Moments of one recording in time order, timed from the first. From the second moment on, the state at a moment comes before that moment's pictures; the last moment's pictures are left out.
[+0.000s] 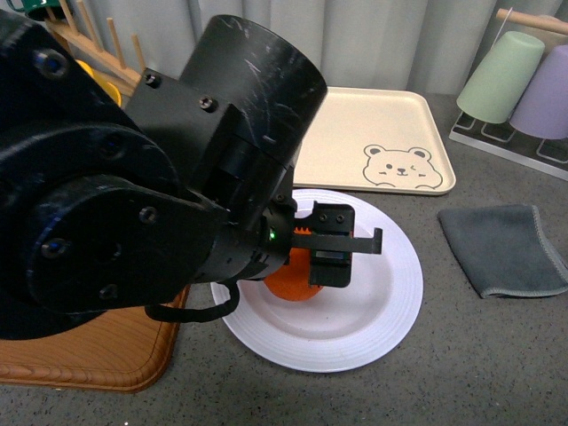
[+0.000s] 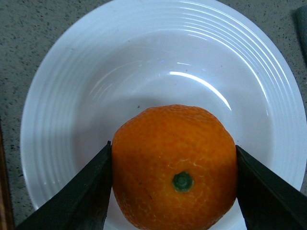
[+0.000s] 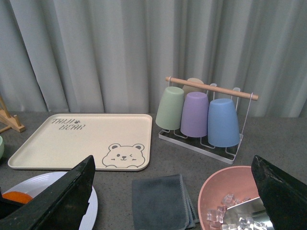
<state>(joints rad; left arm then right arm) -0.63 2.03 0.91 0.31 -0.09 -0.40 0.00 0.00 0.01 0.00 0.00 0.00</state>
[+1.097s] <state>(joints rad) -0.51 1.61 0.74 0.28 -0.23 -0.40 0.00 0.00 0.01 0.00 0.00 0.00</state>
